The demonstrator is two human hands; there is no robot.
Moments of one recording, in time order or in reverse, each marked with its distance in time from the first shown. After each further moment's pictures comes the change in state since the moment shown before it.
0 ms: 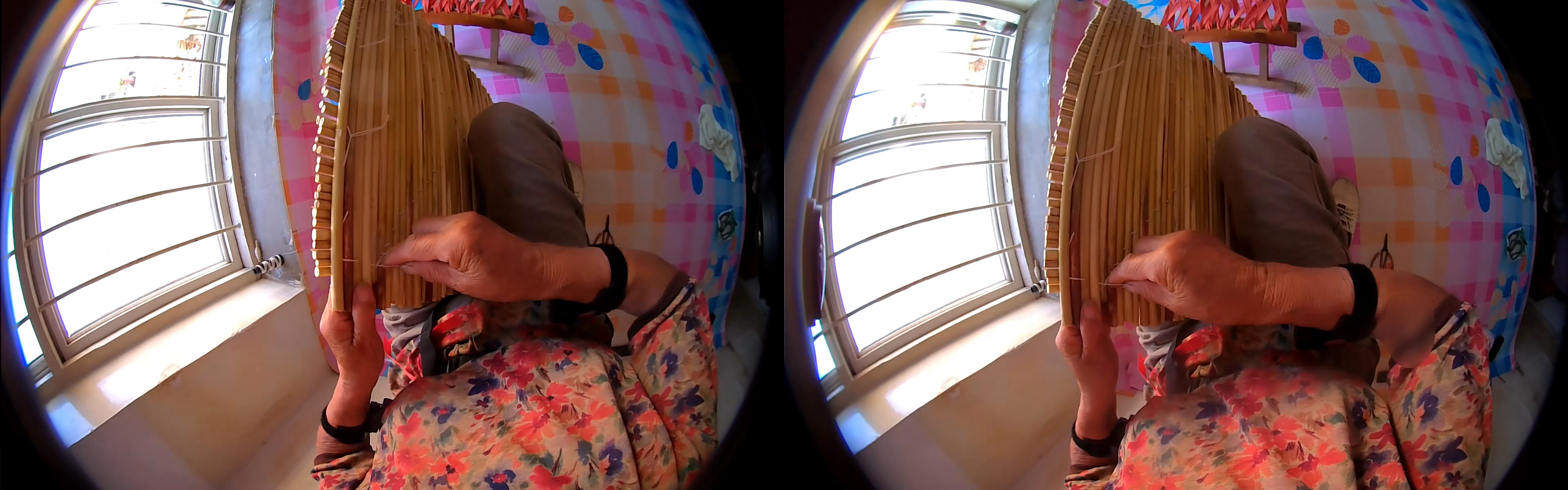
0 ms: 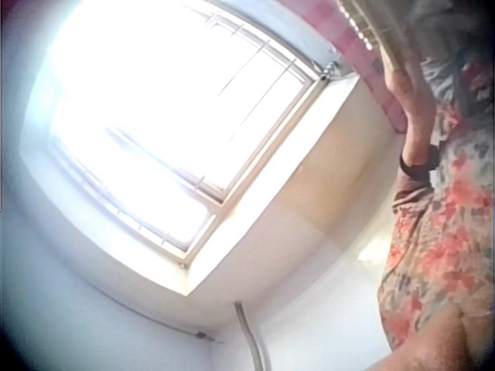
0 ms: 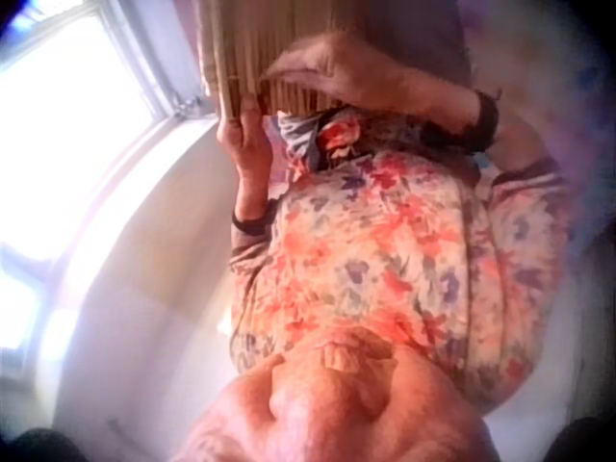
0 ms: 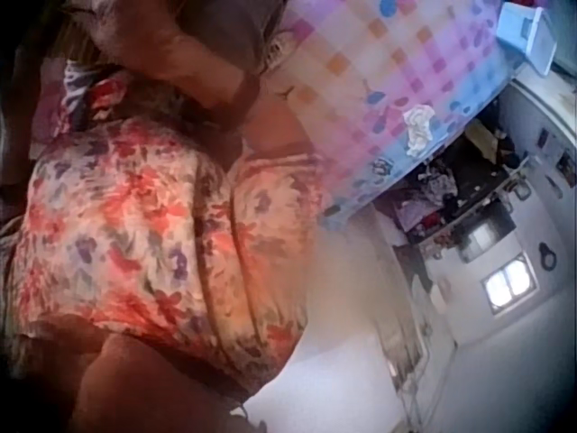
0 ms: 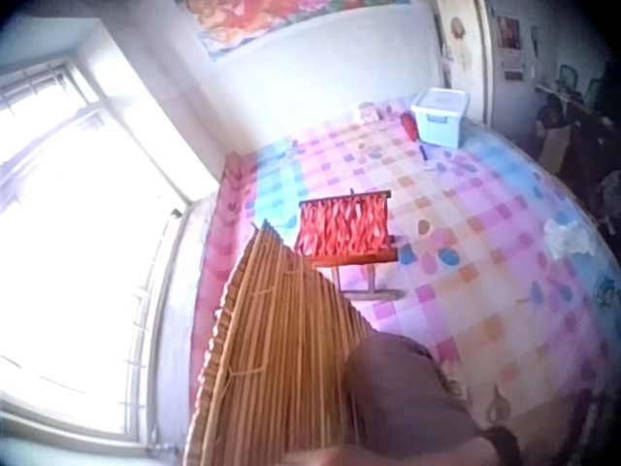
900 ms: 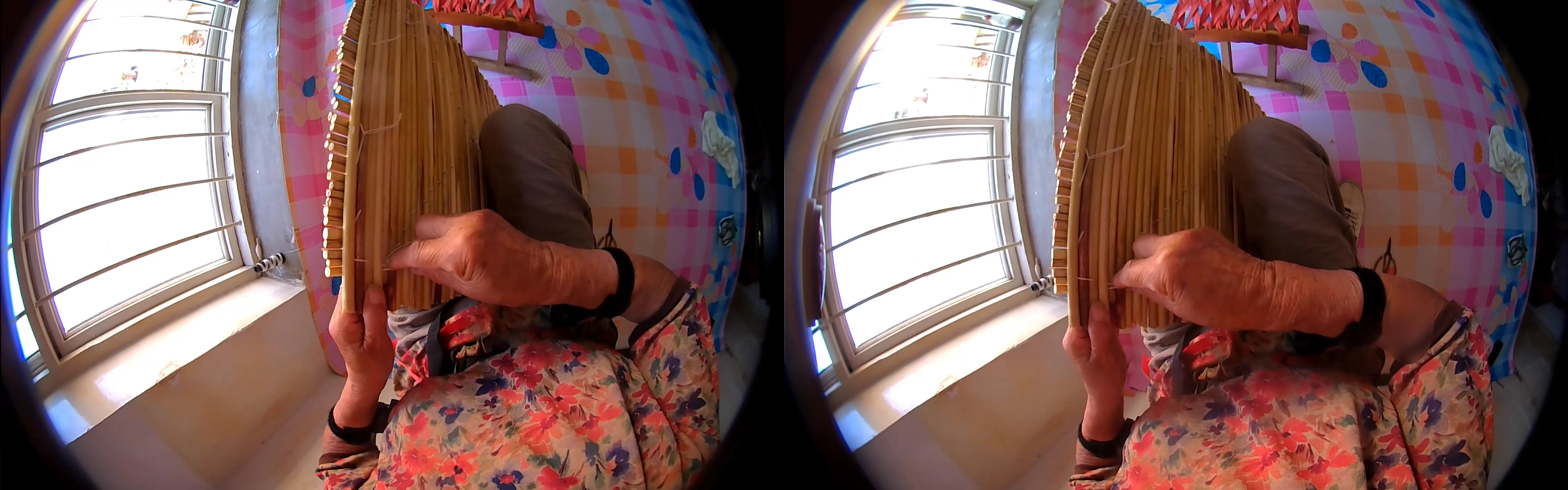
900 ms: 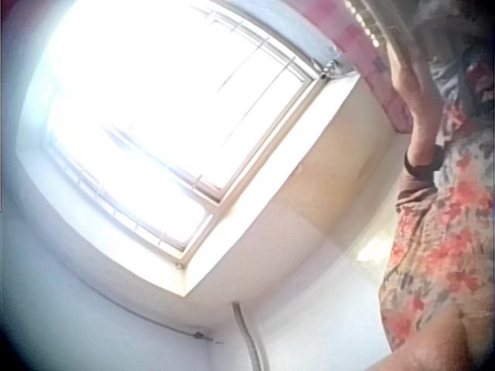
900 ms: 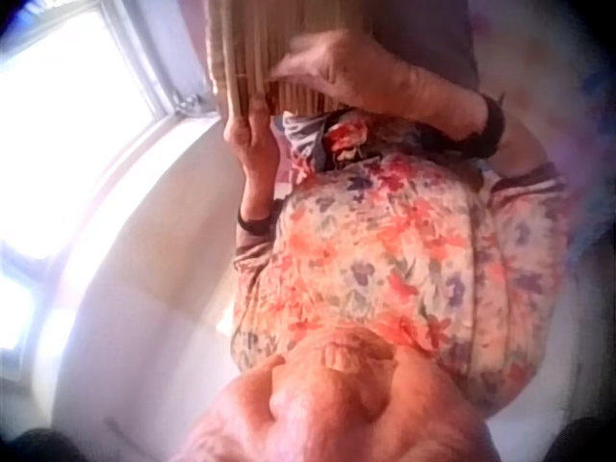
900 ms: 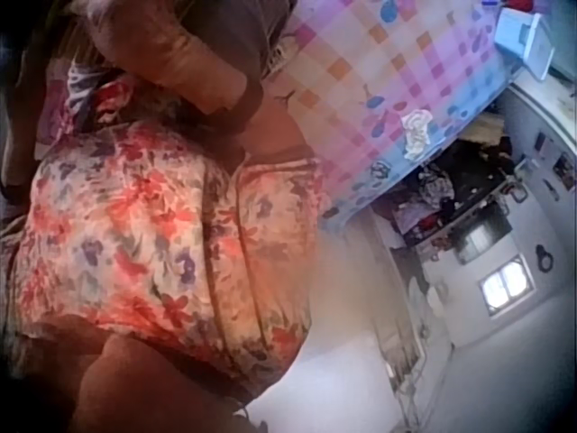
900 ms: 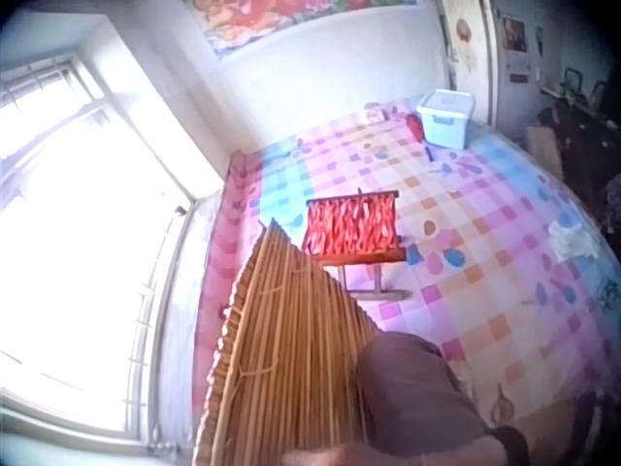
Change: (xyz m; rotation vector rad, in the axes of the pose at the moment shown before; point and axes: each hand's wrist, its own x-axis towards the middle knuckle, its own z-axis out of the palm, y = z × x) left_hand -0.001 -0.001 -0.004 0.051 -0.077 -0.020; right_hand 0.008 -0.006 -0.004 -0.323 -0.080 -0.109
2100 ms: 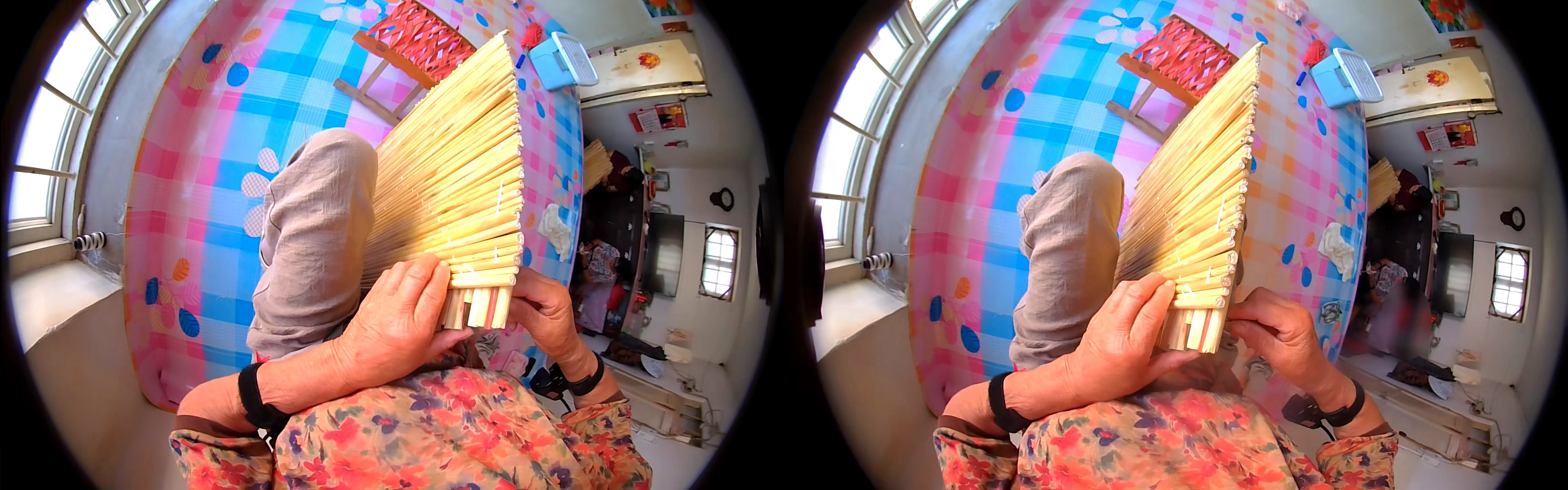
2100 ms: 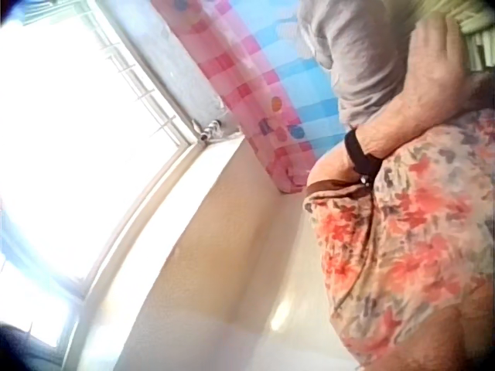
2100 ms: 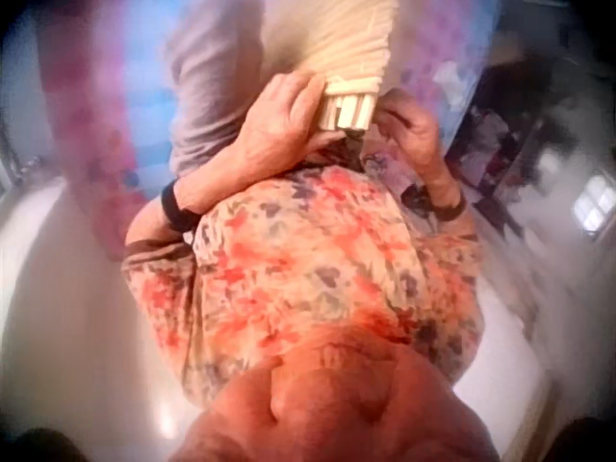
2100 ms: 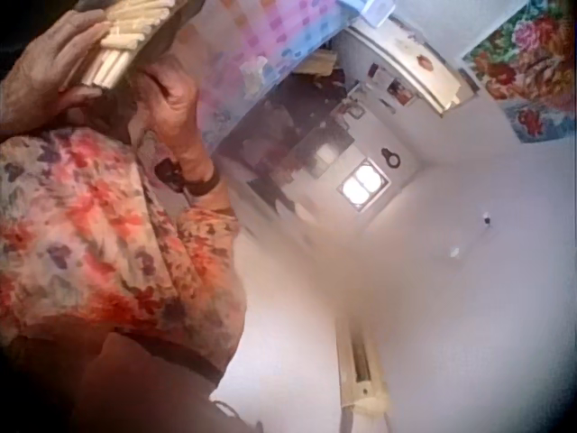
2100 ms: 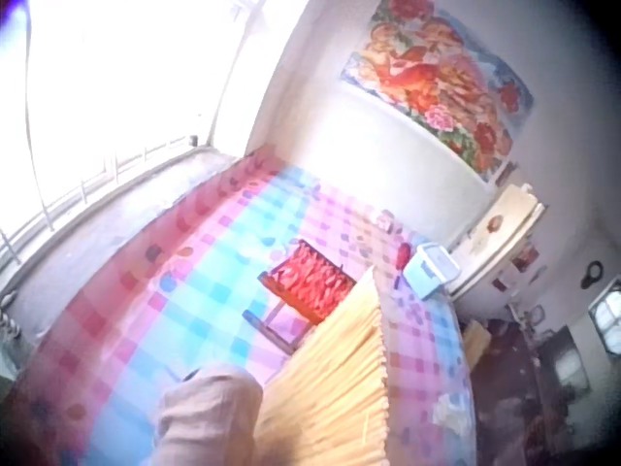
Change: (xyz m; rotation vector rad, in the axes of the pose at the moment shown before) left_hand 0.025 -0.042 0.101 0.048 -0.396 0.777; right_hand -0.099 -0.057 -0.073 -0.050 0.115 0.848
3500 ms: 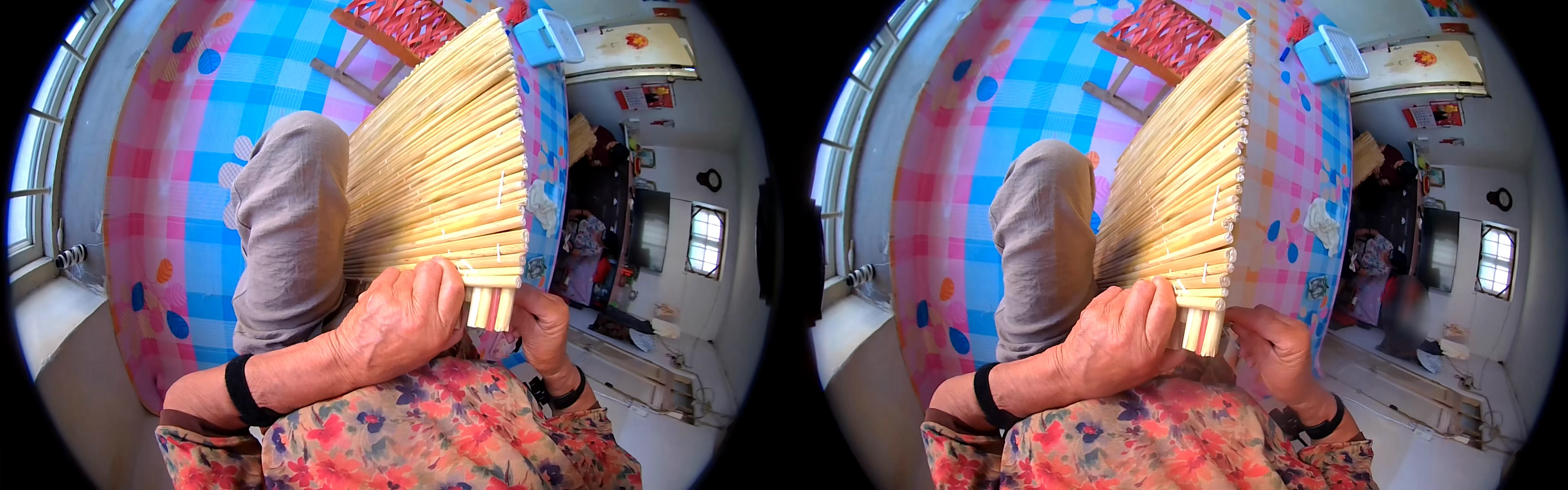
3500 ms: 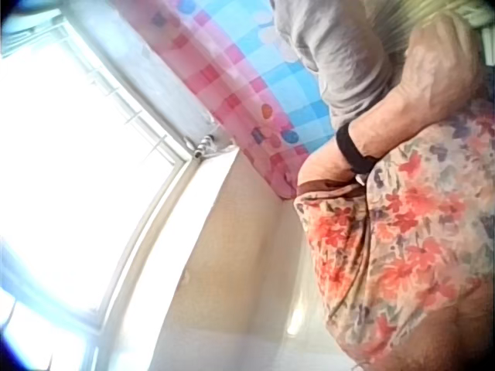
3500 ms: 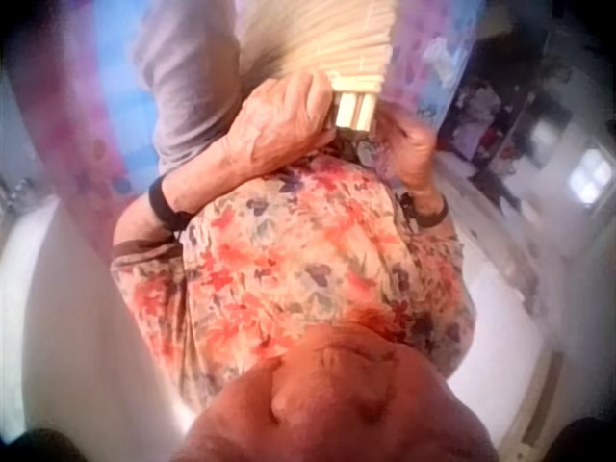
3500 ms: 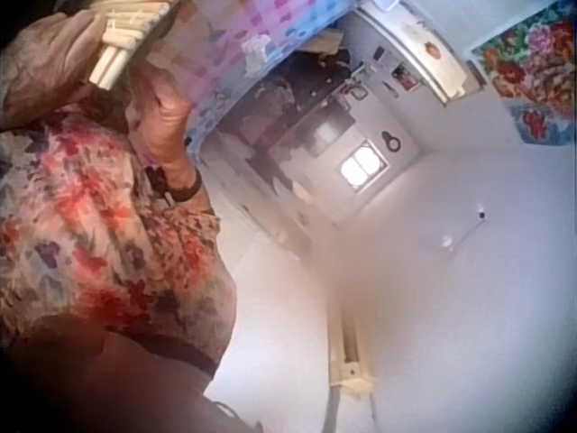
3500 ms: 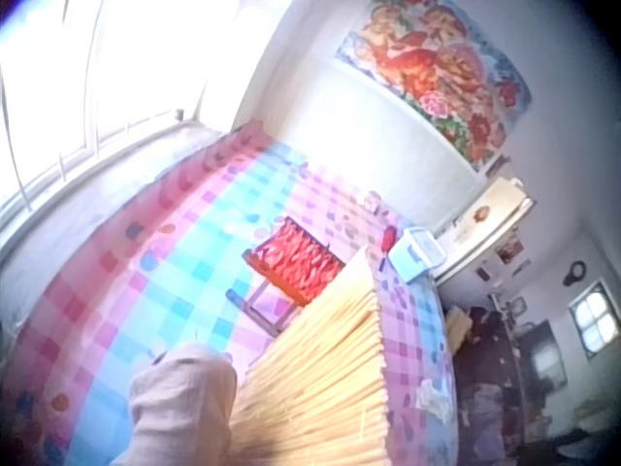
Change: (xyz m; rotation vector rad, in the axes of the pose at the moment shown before) left_hand 0.017 -0.001 -0.009 0.353 -0.140 0.152; right_hand -0.025 -0.009 0.025 -0.105 0.216 0.092
